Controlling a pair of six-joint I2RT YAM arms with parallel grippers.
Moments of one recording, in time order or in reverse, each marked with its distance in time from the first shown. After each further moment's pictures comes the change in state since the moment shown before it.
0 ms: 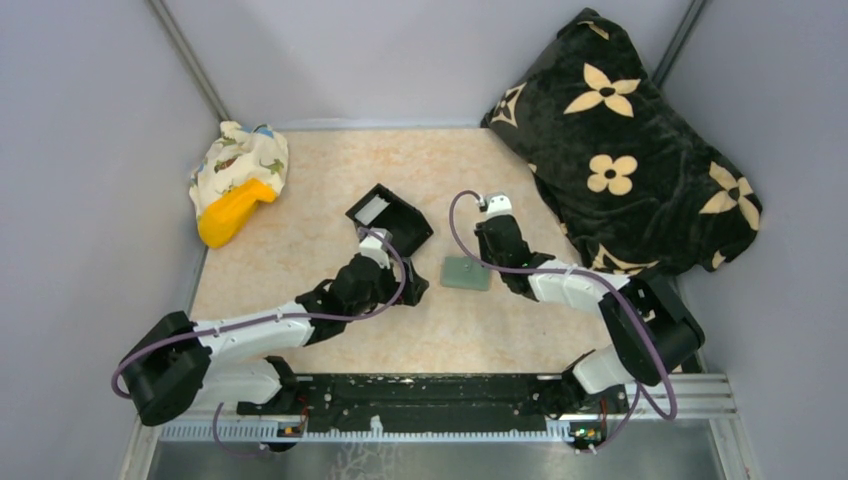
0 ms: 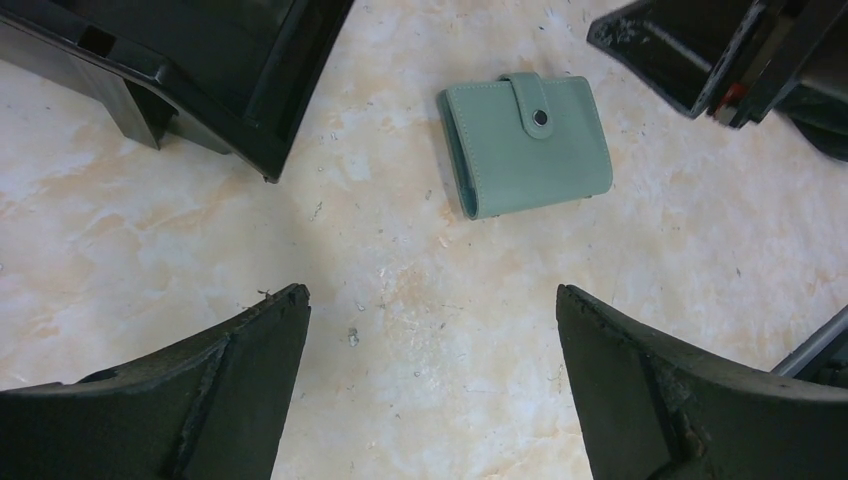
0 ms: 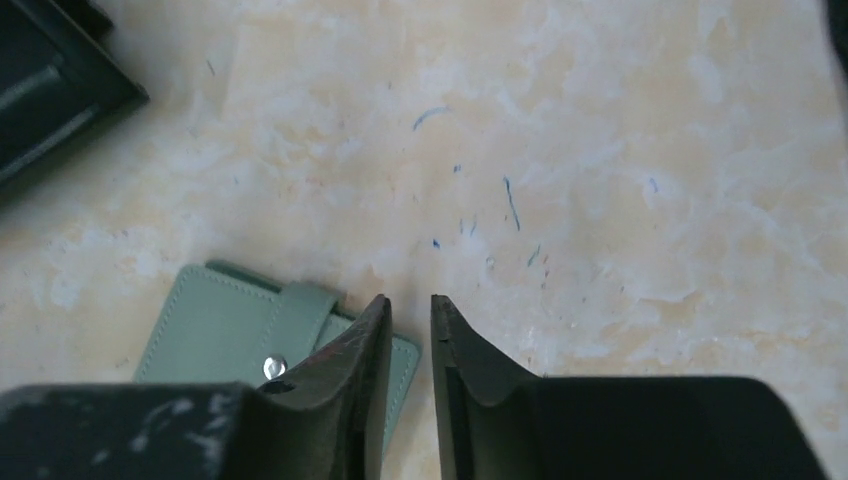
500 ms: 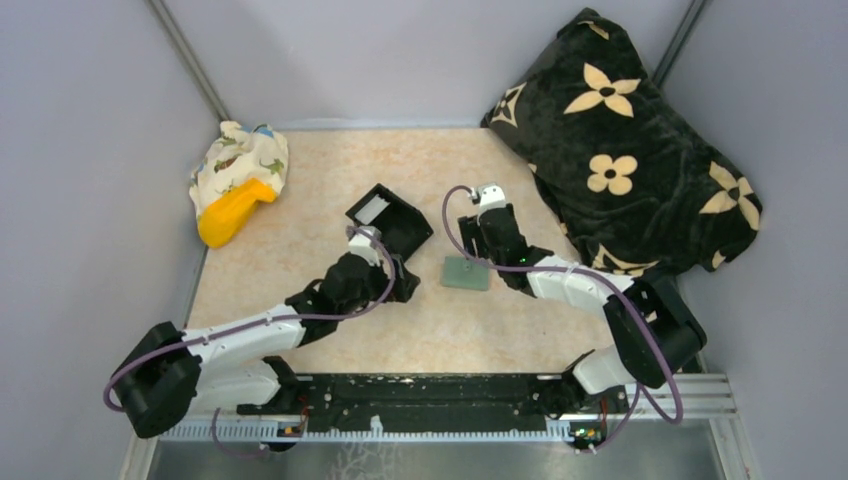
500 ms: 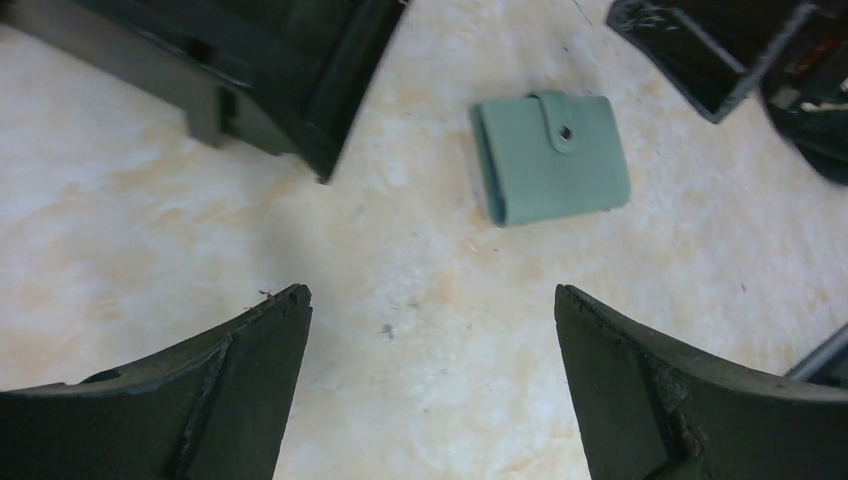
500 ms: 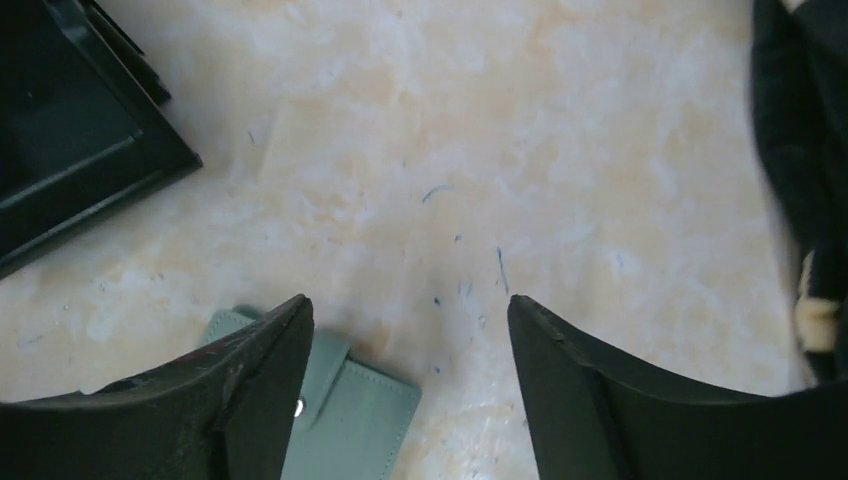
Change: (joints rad) left arm 0.103 -0.101 -0.042 -0.042 0.031 0.006; right arm 0.022 -0.012 0.057 0.027 0.015 -0.100
